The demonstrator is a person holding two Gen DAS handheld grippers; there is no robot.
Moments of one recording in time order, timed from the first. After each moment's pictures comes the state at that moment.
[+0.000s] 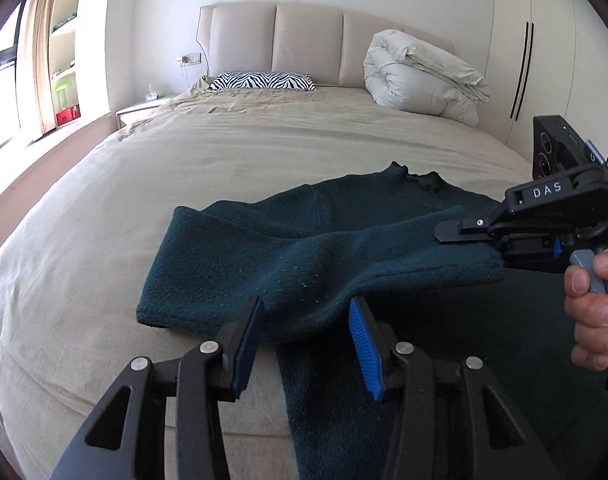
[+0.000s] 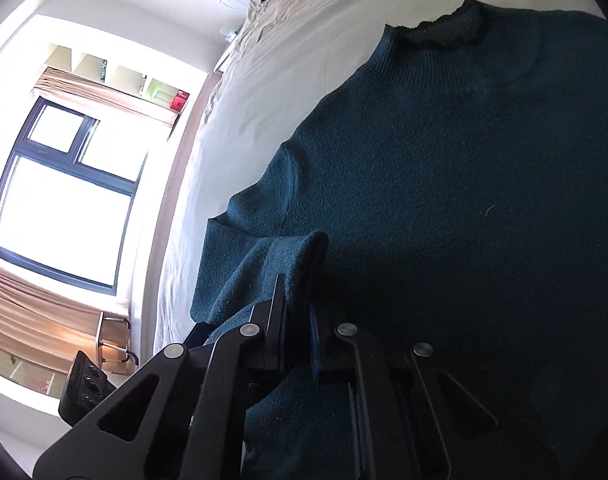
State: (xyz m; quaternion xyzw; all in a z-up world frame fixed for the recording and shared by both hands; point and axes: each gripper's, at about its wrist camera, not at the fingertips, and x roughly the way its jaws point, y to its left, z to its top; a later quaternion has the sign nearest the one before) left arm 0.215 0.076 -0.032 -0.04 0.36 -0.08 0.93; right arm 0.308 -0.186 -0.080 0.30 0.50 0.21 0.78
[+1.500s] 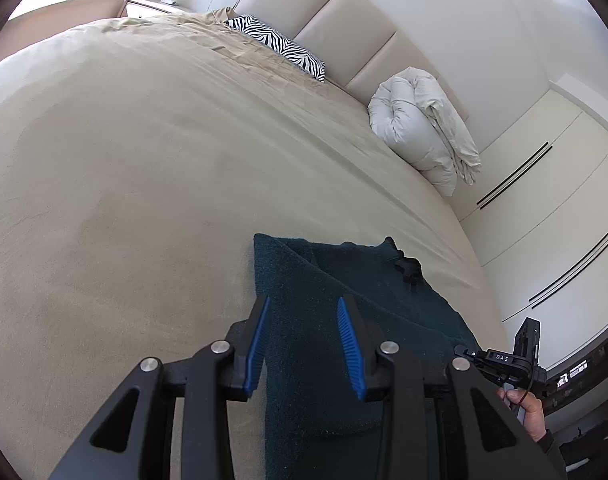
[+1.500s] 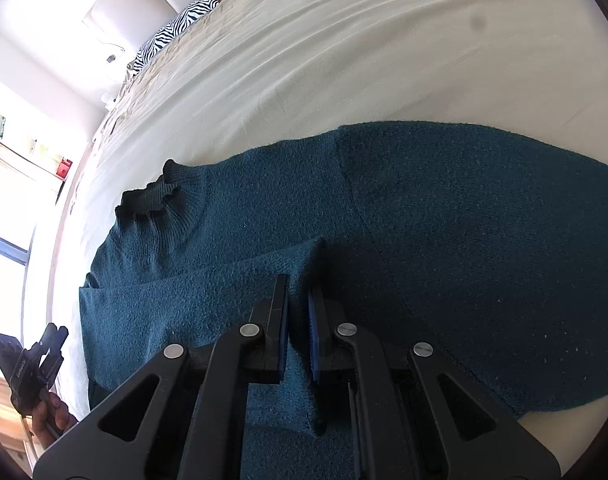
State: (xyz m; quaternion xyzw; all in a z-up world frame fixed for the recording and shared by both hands) left arm 0.332 0.121 -0.056 -0.28 0.40 -0.17 0.86; right arm 0.315 -0.410 -0.099 0.26 0.49 -0.01 0.83
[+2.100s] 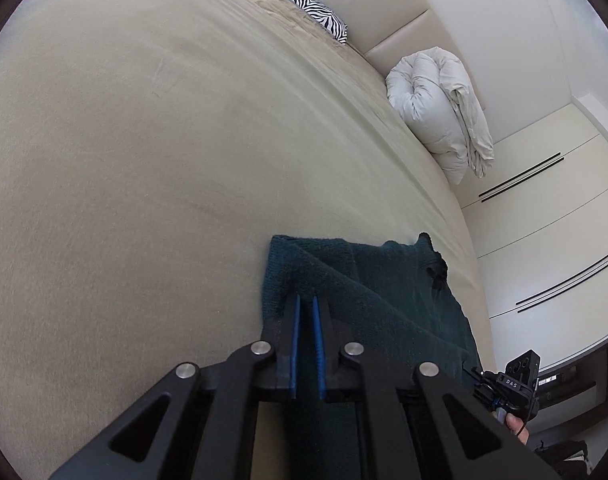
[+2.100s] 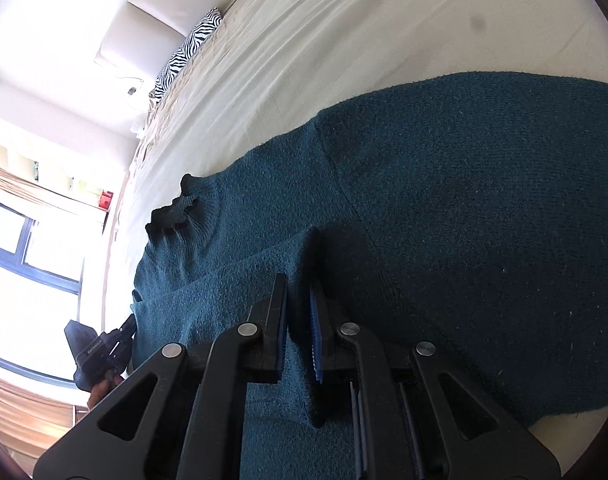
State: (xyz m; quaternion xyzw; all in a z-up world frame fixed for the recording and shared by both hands) left arm 0.389 0.123 -0.107 -0.32 0.46 -0.18 0.81; right arm 0.299 -0.433 -0.119 0.36 0.46 0.04 0.81
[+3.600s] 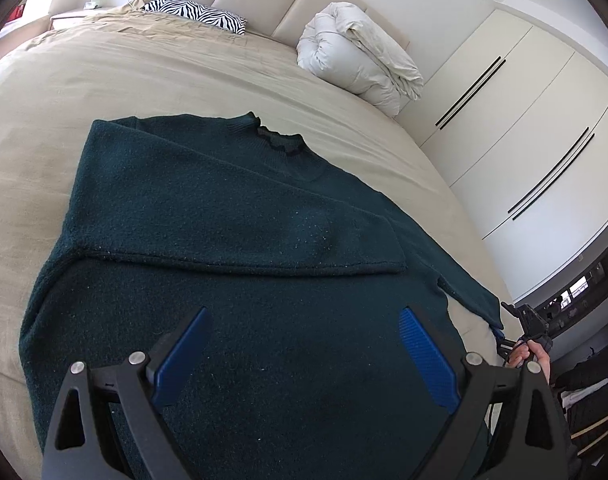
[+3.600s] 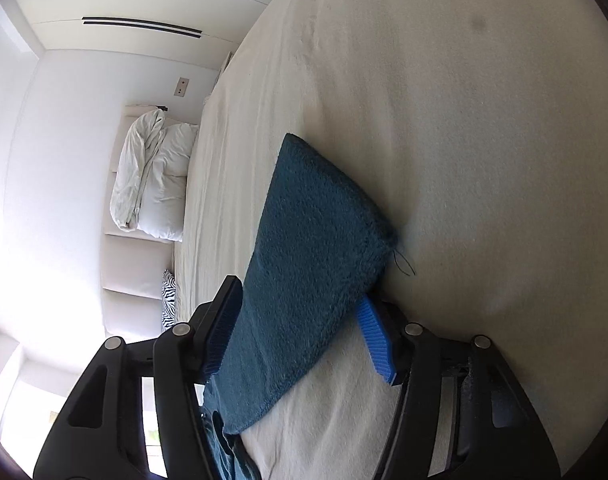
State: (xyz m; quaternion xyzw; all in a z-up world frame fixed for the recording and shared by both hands) left arm 0.218 -0.038 -0.039 -0.19 0.44 -0.25 0.84; right arm -0.042 -0.760 -0.132 0.63 0.16 -0.20 0.74
